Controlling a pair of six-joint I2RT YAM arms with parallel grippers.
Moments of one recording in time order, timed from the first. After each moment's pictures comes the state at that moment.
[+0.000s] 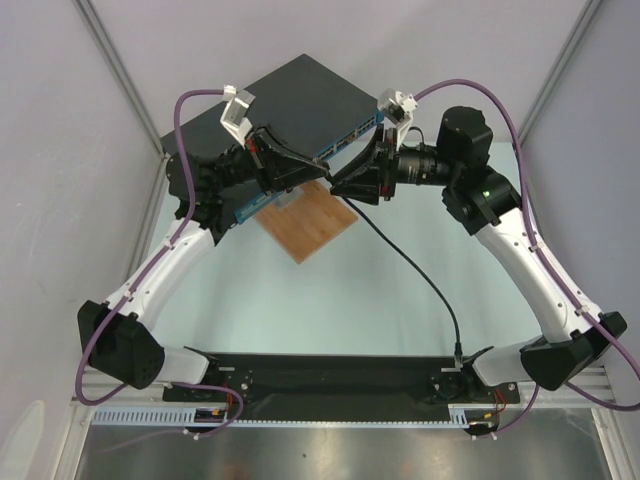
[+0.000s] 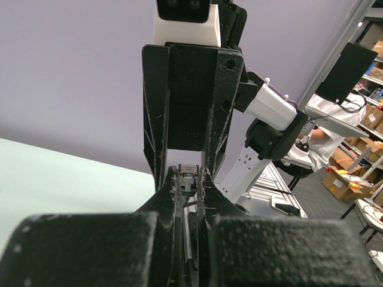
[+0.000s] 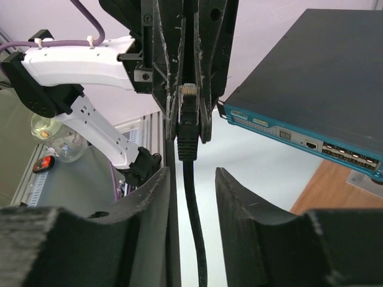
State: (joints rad) left arm -0.38 1.37 1.26 0.84 1.06 -1.05; right arm 0.54 1.38 1.64 -0.27 -0.94 0.24
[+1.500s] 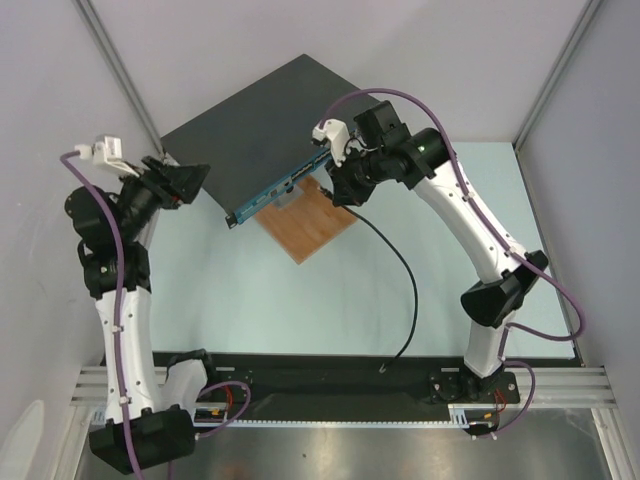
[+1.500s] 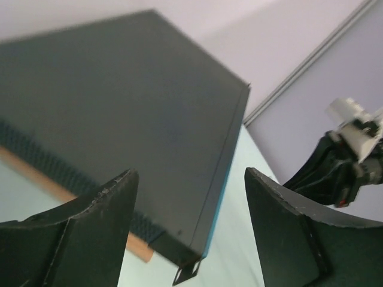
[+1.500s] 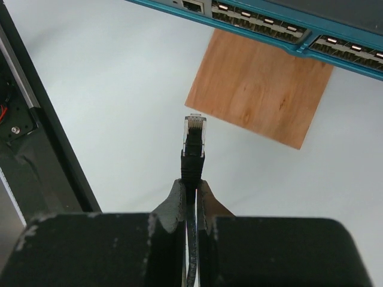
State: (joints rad) left arm 0.29 0.92 1.10 -0.05 0.73 -0.62; right arm 0.67 1.83 2.21 -1.17 -0.36 -0.29
